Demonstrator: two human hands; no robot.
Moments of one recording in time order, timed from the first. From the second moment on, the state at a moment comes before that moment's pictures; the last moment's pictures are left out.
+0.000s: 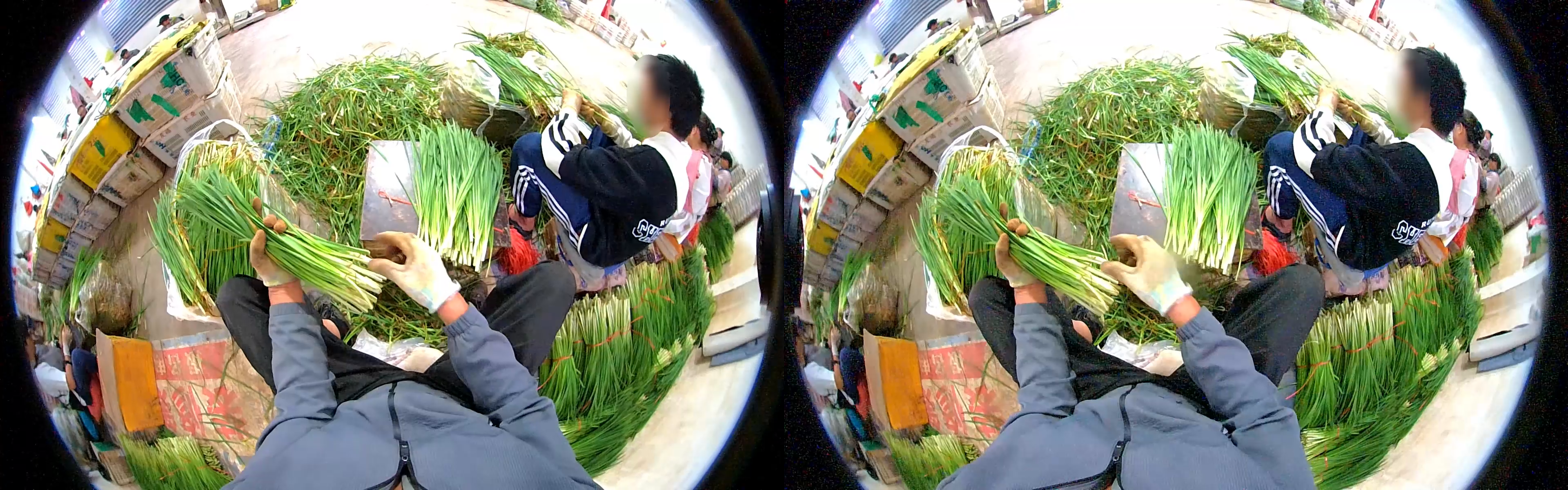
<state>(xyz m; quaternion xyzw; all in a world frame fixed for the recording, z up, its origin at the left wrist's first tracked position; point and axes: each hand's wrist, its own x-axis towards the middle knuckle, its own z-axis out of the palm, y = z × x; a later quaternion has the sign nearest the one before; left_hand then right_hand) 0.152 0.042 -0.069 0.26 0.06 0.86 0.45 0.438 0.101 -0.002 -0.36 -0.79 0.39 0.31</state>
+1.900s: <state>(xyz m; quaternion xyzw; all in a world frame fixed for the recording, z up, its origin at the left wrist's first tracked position) 0.166 0.054 -0.070 0.15 0.09 0.86 0.48 0.437 0.093 -0.009 -0.24 -0.80 0.37 0.41</state>
